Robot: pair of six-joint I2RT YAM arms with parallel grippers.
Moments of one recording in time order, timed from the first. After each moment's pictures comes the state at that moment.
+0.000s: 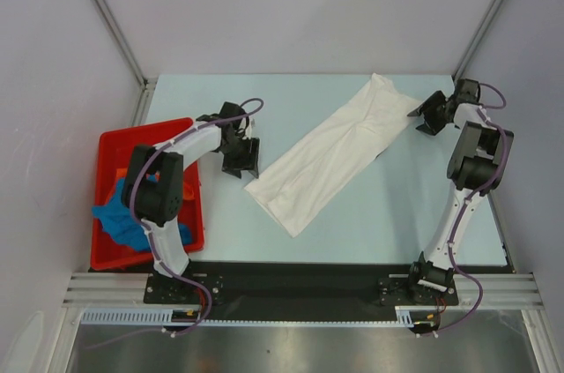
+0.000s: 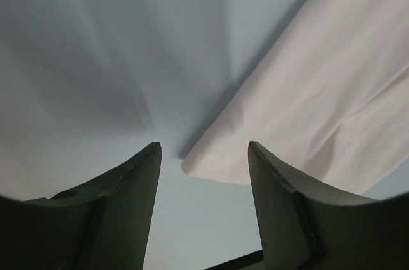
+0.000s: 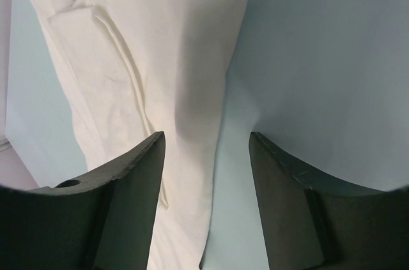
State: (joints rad) left arm -0.32 1.86 1.30 -0.72 0.21 -0.24; right arm -0.32 2.29 1.76 -0.38 -0.41 0.61
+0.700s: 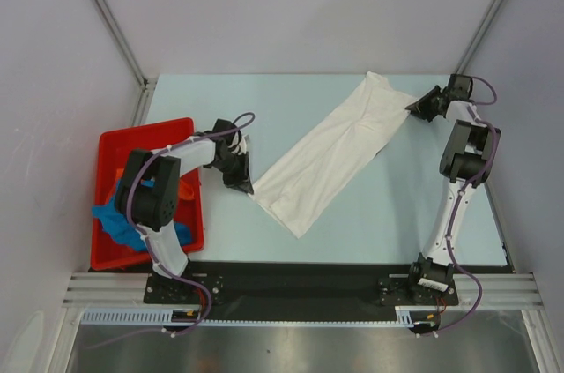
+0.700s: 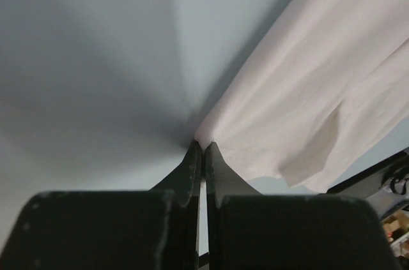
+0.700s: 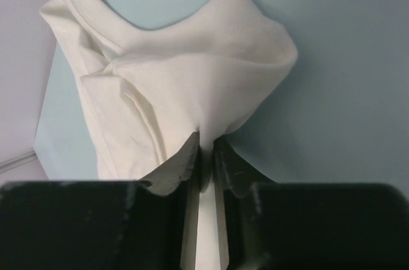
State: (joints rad) left arm -0.29 1.84 1.11 -0.61 0.38 -0.30; right arm -0.29 2.48 1.98 -0.29 -0.44 0.68
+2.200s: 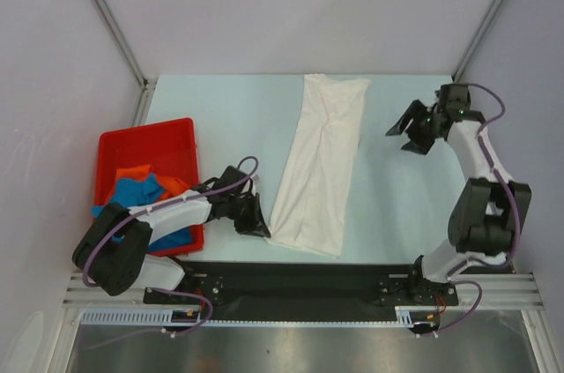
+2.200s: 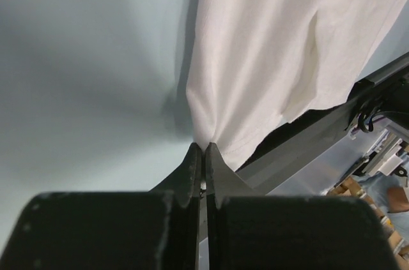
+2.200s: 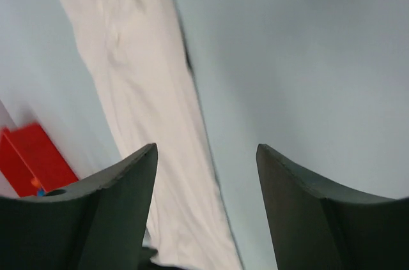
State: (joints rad) left arm -0.60 1.37 0.58 -0.34 0.45 -0.75; right arm -0.19 1.74 1.45 -0.67 -0.34 0.53
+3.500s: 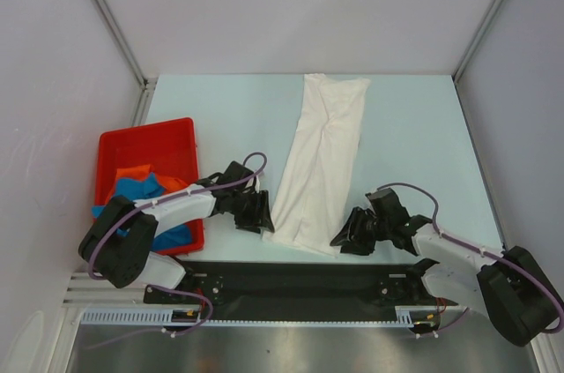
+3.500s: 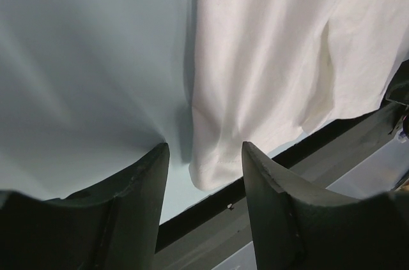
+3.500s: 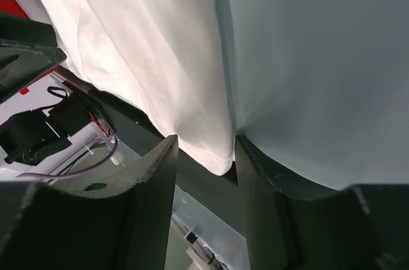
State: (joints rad) left arm -0.60 1.41 0.63 -0.37 0.37 -0.58; right arm 0.53 1.05 0.27 -0.17 -0.48 1.04
